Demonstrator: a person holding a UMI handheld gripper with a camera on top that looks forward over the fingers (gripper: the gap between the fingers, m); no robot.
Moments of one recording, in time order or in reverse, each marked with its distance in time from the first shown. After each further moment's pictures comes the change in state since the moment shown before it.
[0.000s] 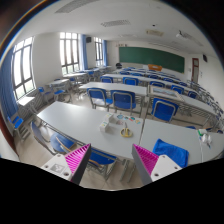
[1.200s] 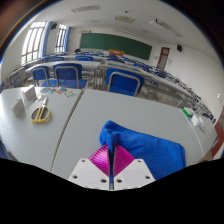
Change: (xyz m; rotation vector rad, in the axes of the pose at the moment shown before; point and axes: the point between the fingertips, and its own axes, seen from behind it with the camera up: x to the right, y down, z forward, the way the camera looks) arm 0.312 0.152 0.289 -0.127 0.449 0.071
